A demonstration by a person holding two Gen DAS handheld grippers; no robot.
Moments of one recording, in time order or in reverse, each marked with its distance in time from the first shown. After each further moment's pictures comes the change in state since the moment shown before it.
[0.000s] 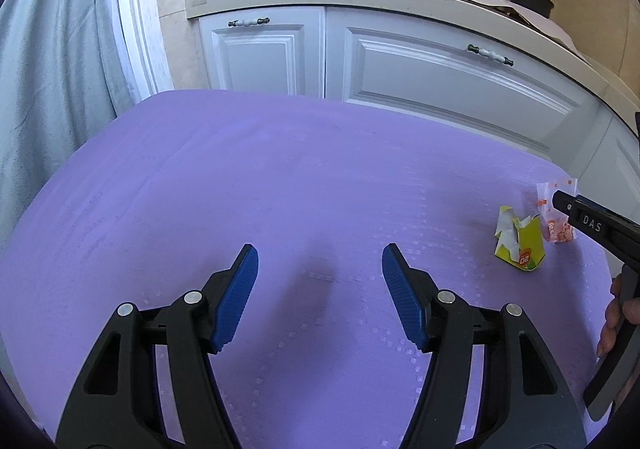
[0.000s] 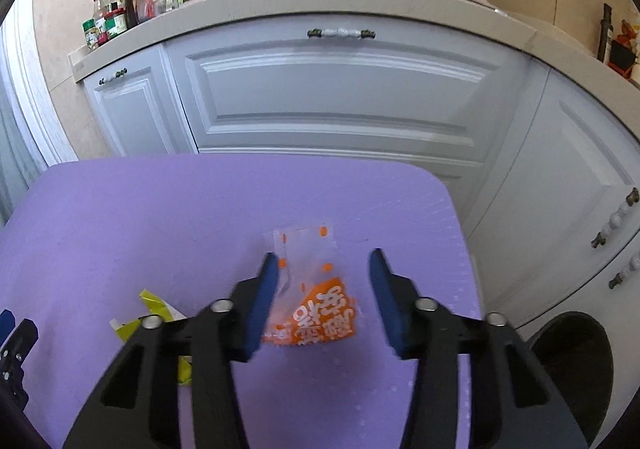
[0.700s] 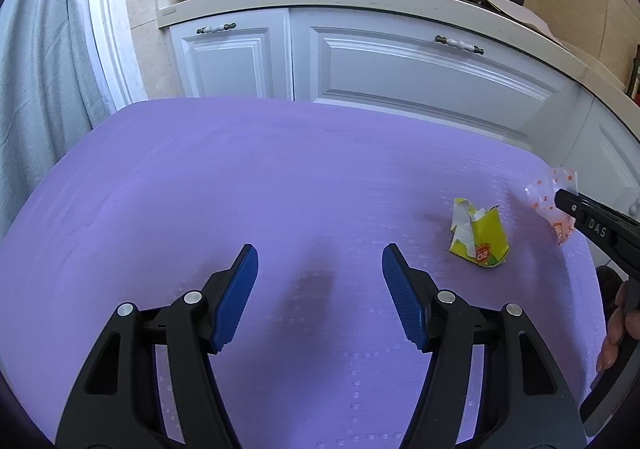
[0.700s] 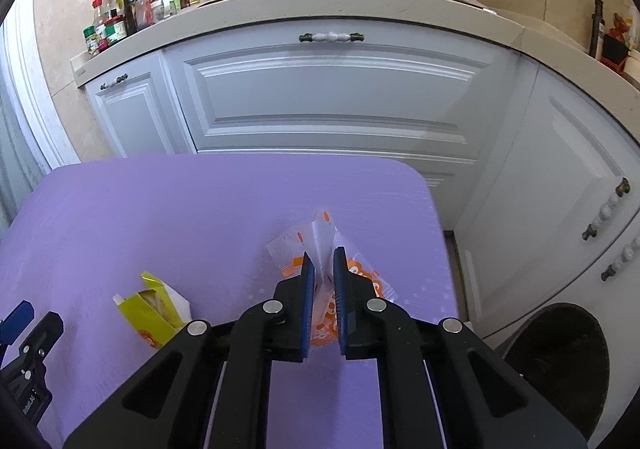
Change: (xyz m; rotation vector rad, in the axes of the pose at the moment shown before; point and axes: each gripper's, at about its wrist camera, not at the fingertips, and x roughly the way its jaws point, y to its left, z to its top) left arm -0.001 -0.035 -0.003 0.055 -0.004 -0.050; right arm -0.019 -0.014 -0.006 0.016 -0.015 -0.004
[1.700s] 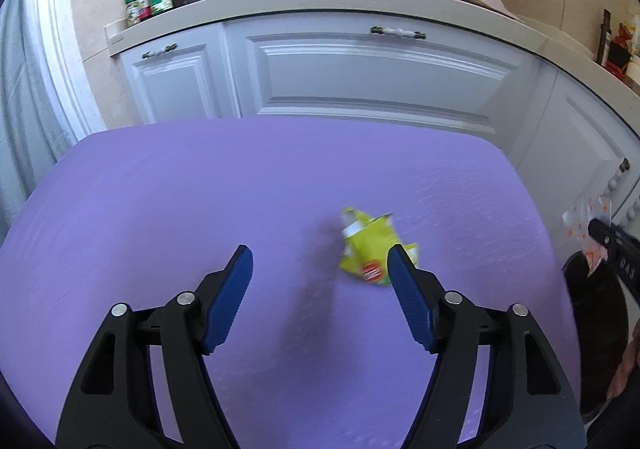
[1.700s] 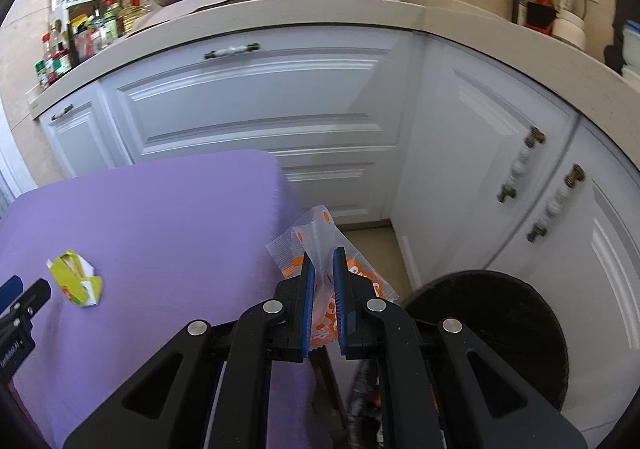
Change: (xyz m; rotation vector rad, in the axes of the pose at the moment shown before) left arm 0.006 -0.082 0.009 0.109 -0.016 -0.074; right arm -0.034 -0.098 -0.032 0.121 -0.030 -0.153
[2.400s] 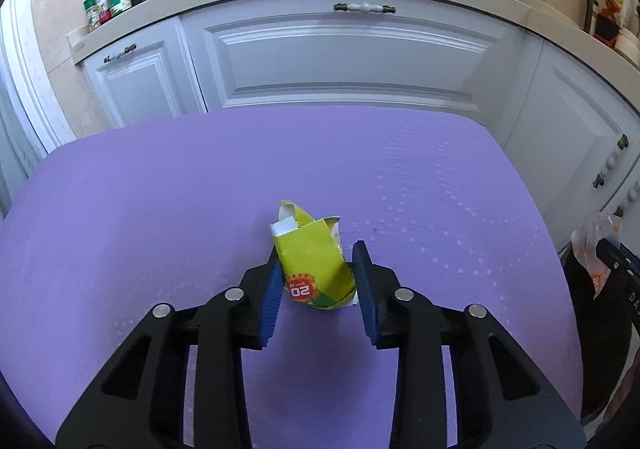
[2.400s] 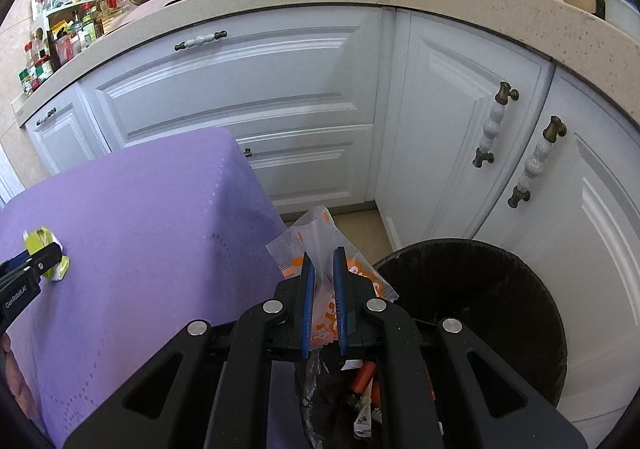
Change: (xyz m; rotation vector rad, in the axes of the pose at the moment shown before) left arm 0.036 -0.035 0.005 0.074 0.051 -0.048; right arm 0.009 -0.033 -0.022 0.041 0.036 -0.014
